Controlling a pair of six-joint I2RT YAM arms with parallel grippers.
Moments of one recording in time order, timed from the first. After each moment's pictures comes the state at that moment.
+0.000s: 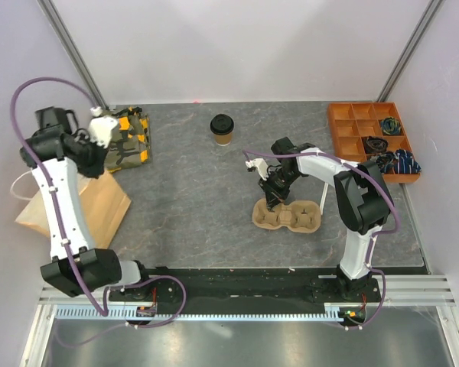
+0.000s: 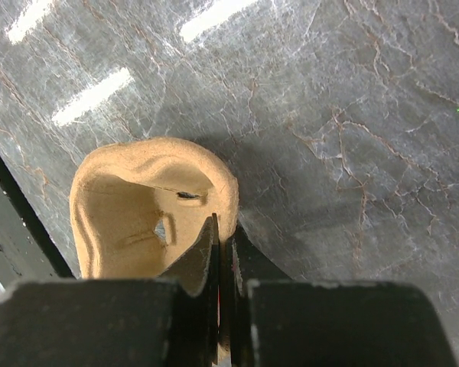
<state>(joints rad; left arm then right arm) 0.39 1.35 1.64 -1.35 0.27 0.79 0.43 1.91 1.29 -0.81 -0.57 -0.56</state>
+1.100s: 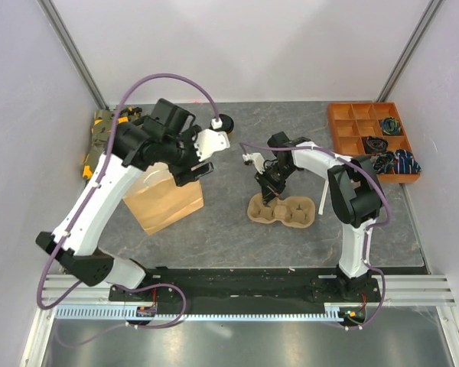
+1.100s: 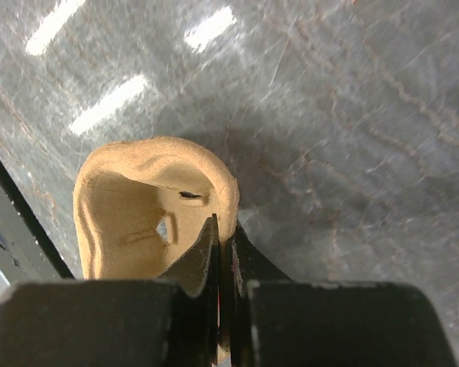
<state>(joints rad) -0.60 1.45 1.81 -1.34 0.15 0.70 0.43 2.00 1.40 -0.85 -0.59 -0.52</state>
